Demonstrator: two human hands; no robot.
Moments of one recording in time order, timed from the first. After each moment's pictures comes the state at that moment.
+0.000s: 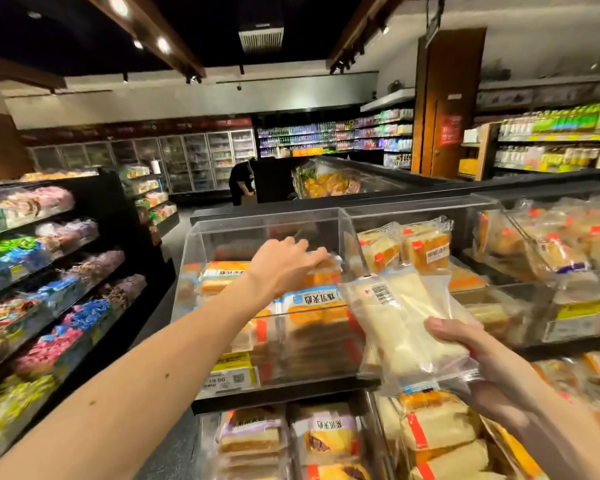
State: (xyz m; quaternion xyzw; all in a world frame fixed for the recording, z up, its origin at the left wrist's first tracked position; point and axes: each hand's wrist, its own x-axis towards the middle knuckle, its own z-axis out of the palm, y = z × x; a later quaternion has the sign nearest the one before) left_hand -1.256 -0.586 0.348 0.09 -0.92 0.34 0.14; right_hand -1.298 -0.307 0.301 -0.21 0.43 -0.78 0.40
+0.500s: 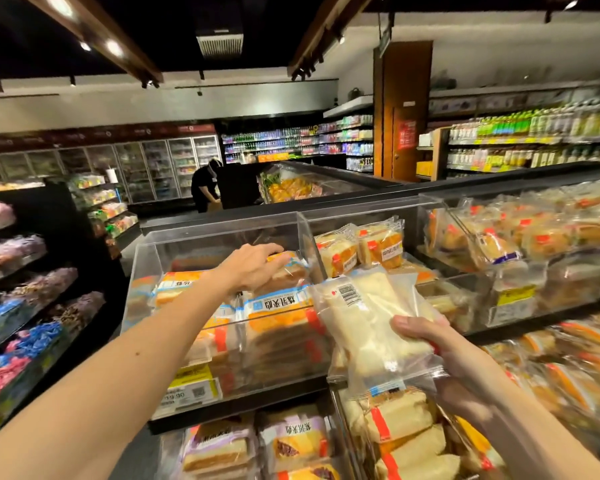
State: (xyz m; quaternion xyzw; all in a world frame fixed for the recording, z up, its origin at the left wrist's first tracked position) left_hand -1.298 -0.609 0.342 0.16 -0.98 -0.04 0.12; right_hand -1.297 -0.284 0.303 -0.20 0.43 -0.80 0.37
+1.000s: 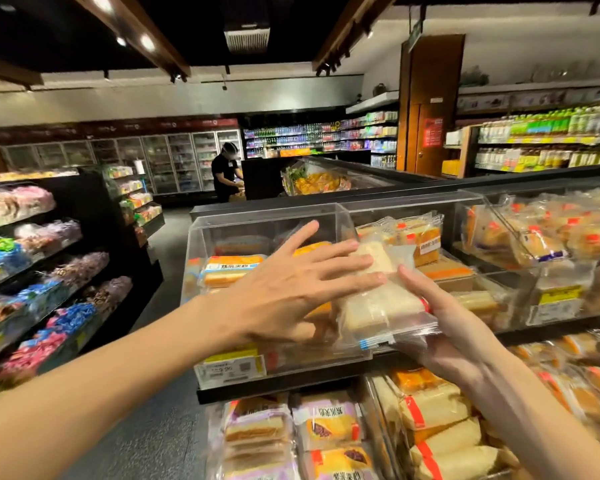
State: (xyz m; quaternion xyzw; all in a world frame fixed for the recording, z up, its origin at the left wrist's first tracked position) left_hand -1.169 -0.535 0.363 -0.24 -0.91 0.24 0.23; right_hand -1.270 -0.336 0.317 -0.15 0.39 -0.83 0.38
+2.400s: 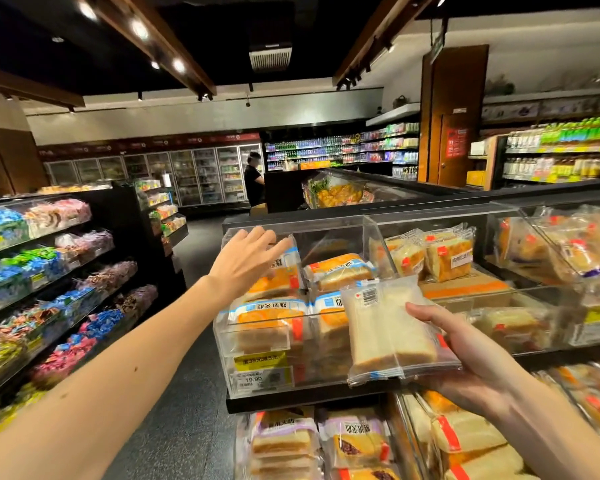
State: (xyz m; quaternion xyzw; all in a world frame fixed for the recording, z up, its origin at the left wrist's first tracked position) left_hand -1.189 -0.680 0.358 0.10 -0.91 0.35 0.19; right_hand -1.252 -0.352 0.314 -0.10 0.45 -0.80 0.39
